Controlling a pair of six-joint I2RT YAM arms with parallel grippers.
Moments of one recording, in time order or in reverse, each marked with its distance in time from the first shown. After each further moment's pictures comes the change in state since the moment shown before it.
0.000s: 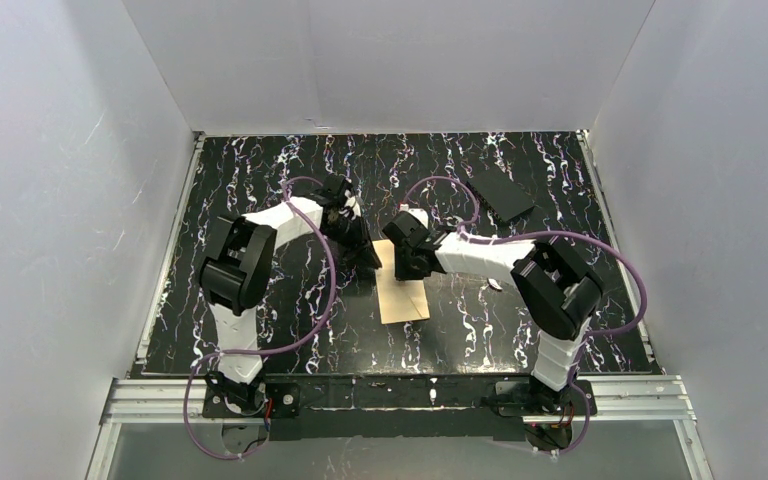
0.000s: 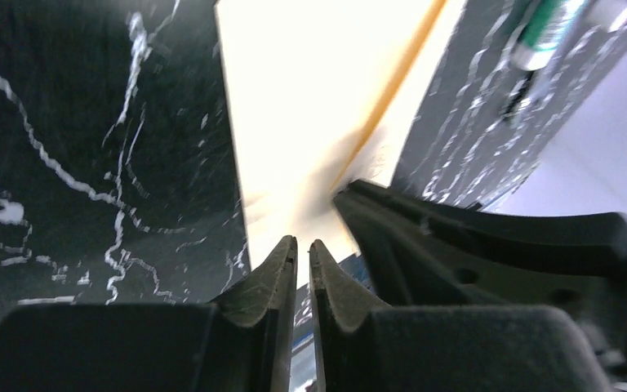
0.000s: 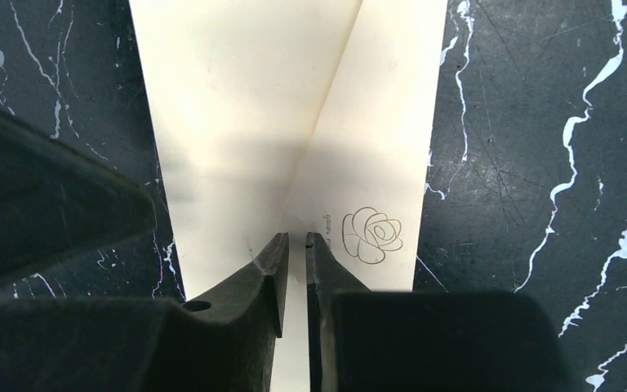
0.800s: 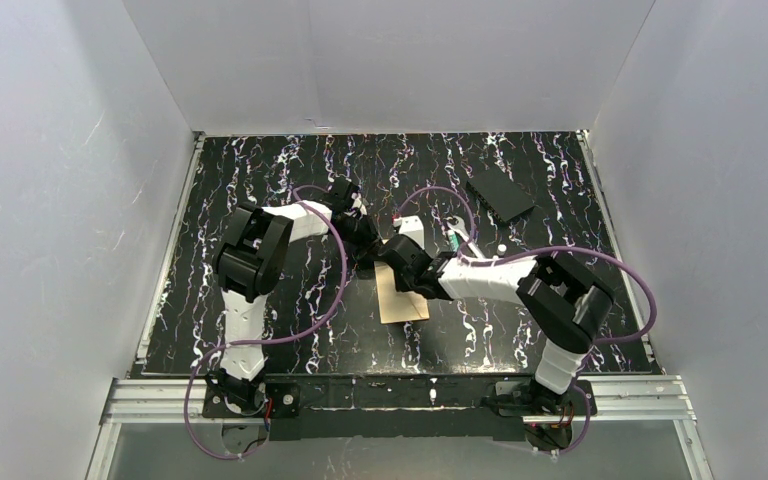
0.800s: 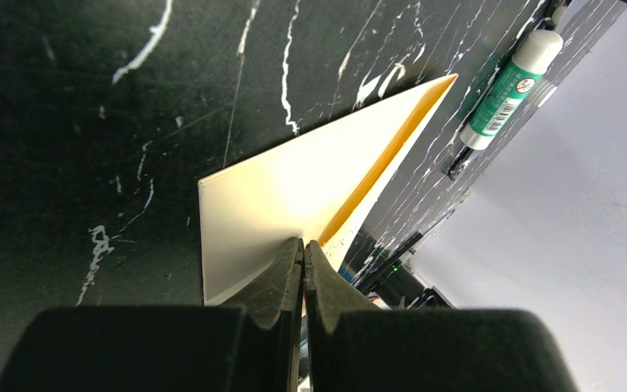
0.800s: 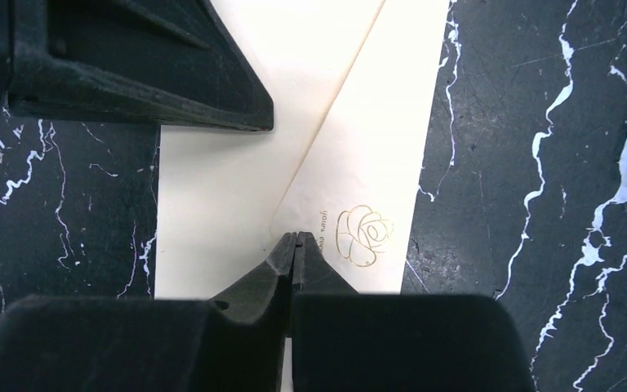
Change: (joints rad) left arm 0.001 0.141 0.025 0.245 0.054 -0.179; right arm 0.111 -0.072 -0.194 0.237 0.203 -0.097
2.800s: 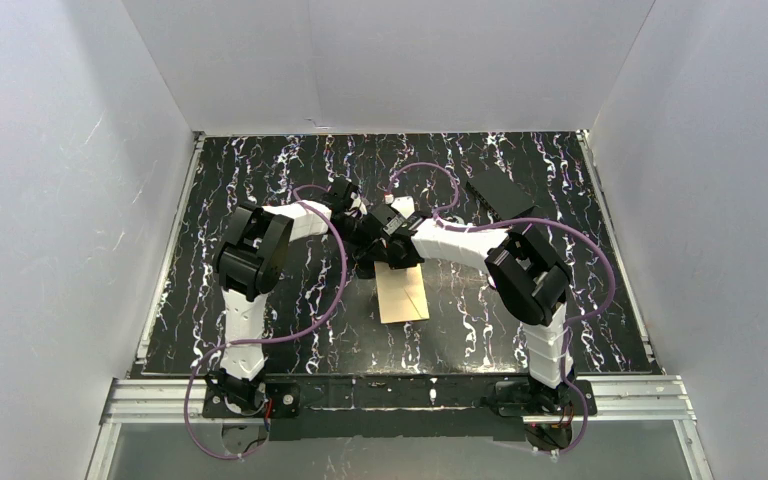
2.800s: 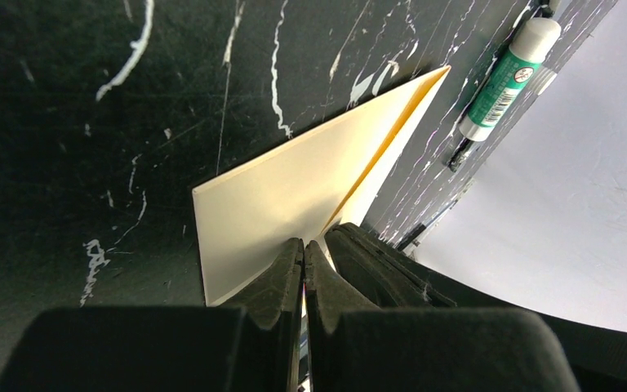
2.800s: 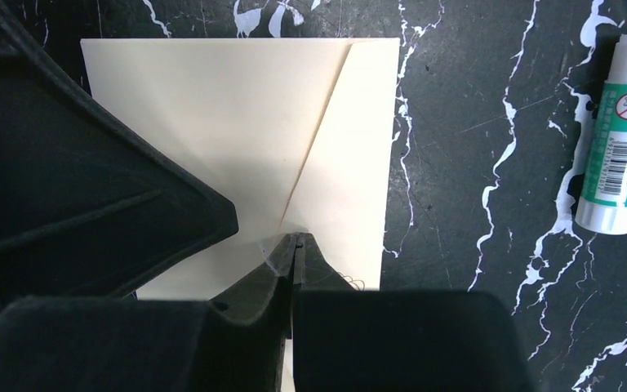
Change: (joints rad) left arm 0.006 0.009 0.004 0.001 0.027 0.030; right arm -0.089 0.241 0.456 -0.441 0.005 0.038
